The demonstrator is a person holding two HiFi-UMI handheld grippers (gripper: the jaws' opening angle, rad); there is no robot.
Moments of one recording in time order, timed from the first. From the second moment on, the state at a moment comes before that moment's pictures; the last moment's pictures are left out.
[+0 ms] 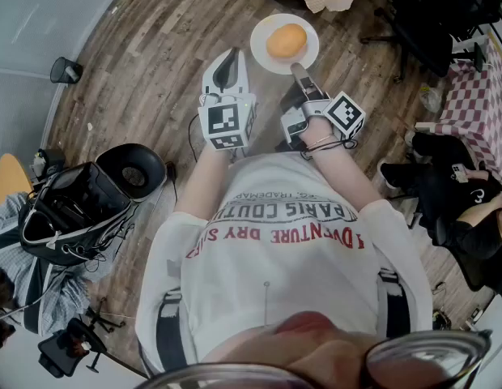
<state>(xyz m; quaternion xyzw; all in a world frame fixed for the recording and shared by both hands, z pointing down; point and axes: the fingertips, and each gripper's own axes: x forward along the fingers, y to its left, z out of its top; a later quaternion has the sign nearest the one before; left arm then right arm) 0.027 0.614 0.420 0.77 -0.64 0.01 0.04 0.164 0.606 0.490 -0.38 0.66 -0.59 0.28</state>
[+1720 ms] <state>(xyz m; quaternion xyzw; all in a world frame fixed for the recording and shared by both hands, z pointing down) -0.001 0.251 0.427 0.72 -0.69 -0.01 0.08 0.157 0.208 0.488 -0.31 0.64 -0.64 0.29</state>
